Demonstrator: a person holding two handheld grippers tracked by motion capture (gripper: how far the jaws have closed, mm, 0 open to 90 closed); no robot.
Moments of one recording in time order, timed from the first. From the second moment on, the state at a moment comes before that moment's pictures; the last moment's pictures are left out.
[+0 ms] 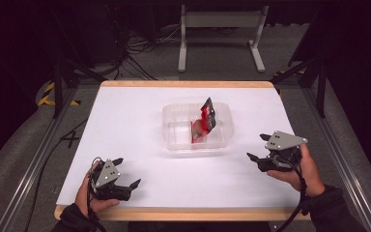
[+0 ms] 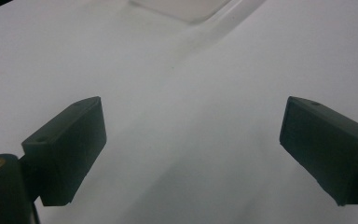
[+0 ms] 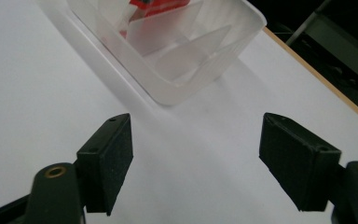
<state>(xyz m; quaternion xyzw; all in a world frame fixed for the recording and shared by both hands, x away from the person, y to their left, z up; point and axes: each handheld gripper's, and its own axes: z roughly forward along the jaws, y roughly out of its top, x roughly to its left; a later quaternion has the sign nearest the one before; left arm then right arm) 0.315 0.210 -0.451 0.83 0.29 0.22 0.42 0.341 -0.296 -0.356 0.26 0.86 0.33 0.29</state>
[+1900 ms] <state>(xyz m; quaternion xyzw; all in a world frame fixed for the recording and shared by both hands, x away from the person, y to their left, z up) 0.315 0.210 -0.451 0.83 0.28 0.21 0.44 0.290 -0.404 -0.438 0.38 0.75 0.42 0.33</state>
